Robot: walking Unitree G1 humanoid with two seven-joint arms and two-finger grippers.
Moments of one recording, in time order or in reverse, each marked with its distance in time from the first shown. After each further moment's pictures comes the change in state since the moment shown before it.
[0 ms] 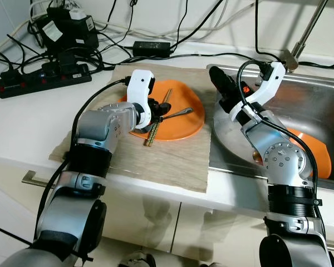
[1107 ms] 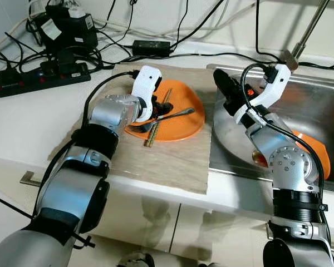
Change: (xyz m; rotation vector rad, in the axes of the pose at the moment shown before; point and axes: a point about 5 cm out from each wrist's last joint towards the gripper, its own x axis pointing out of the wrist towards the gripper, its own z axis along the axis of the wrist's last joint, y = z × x) left arm 0.022 0.009 0.001 0.179 0.102 0.011; right arm -0.008 -0.006 0.001 -0.032 0.007 -0.043
